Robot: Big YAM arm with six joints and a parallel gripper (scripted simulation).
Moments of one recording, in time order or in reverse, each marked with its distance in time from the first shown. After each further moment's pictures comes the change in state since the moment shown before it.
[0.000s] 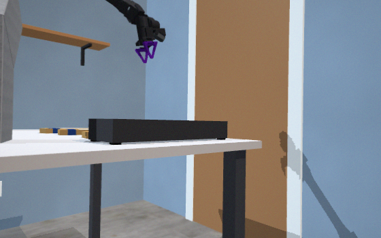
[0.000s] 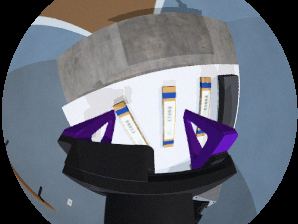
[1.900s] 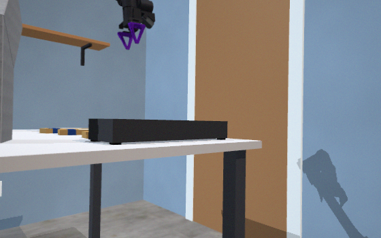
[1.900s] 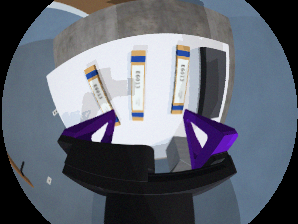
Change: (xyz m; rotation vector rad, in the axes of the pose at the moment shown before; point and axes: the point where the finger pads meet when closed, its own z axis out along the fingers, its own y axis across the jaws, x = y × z) arm 0.116 -0.141 -0.032 -0.005 0.111 -0.126
